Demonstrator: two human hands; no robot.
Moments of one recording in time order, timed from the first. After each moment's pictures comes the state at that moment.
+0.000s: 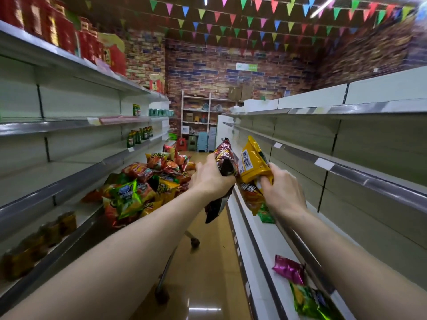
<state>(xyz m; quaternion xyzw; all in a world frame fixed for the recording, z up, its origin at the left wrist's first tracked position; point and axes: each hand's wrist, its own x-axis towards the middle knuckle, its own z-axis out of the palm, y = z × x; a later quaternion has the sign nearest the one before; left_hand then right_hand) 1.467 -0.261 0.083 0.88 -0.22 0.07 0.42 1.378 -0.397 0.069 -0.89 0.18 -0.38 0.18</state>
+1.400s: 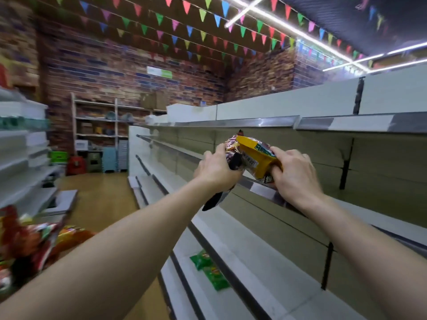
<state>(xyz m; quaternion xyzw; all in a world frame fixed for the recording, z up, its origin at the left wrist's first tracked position) 1.989 -0.705 0.150 0.78 -0.47 0.05 0.41 1.840 -0.787 0.145 -0.84 0.34 -0.42 -0.03</state>
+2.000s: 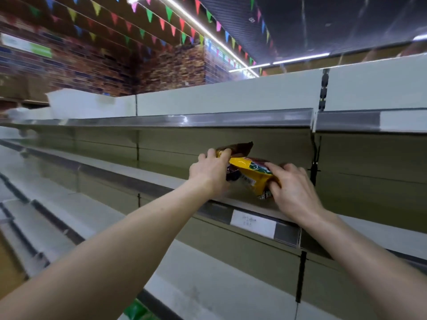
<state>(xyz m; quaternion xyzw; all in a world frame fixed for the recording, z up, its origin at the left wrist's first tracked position) 2.089 -0.926 0.157 0.65 -0.70 0.16 0.23 1.907 -0.918 0.130 -0.76 0.54 -0.35 -0.12</state>
